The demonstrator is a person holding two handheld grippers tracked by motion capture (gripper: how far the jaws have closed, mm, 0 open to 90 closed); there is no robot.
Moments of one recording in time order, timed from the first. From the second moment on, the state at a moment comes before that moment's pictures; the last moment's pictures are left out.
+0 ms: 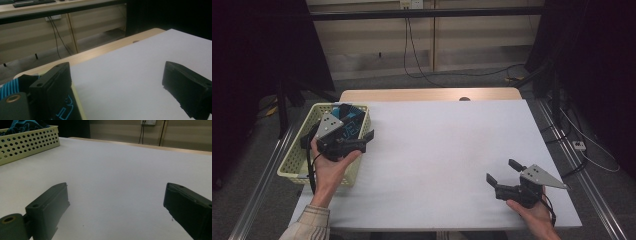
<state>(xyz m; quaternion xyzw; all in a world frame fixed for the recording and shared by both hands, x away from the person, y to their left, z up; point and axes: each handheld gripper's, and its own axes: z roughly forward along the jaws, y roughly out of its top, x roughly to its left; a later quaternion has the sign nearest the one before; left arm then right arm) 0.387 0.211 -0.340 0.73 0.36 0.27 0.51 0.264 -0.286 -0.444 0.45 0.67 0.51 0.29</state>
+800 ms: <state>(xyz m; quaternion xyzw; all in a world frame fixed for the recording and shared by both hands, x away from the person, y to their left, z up) 0.421 0.237 -0.322 0.71 0.39 0.32 0.49 0.263 -0.285 -0.444 0.45 0.68 0.51 0.29</state>
